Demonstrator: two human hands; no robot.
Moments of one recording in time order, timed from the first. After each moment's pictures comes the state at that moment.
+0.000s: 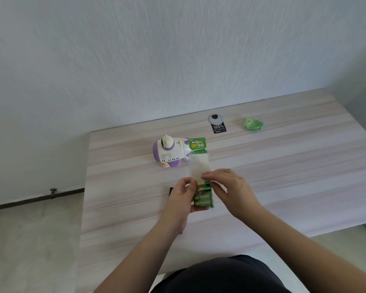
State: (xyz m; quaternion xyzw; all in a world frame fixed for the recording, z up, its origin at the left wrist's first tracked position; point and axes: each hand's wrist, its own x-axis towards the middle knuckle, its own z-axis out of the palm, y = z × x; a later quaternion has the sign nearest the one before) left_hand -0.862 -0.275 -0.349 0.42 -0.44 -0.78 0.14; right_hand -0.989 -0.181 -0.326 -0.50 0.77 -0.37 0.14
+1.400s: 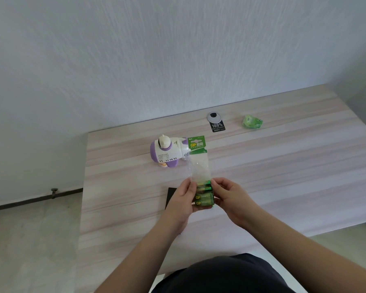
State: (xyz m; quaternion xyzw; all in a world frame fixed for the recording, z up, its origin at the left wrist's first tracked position) left_hand -0.868 -0.273 -0.352 0.40 -0.45 -0.79 0.12; right_hand -0.985 -0.185 -0.352 -0.04 0.59 -0.61 0.53
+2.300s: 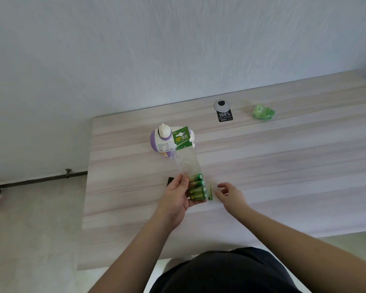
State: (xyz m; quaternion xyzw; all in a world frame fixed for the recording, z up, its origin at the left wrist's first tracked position) left_hand -0.878 -0.267 -0.354 0.47 -0.31 -0.81 0.17; right_hand -1.019 -0.167 -0.468 -0.21 0.84 -0.27 0.43
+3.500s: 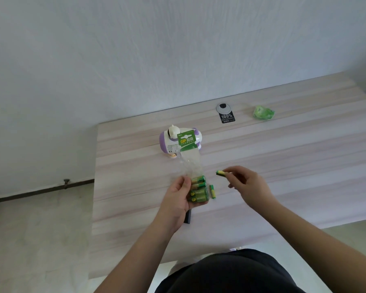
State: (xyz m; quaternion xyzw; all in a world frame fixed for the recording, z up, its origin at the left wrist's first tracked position) left_hand -0.837 -0.280 -0.341 0.44 -0.37 -0.80 0.15; right_hand -1.001 -0.166 -0.350 -0.28 0.80 -0.41 0.33
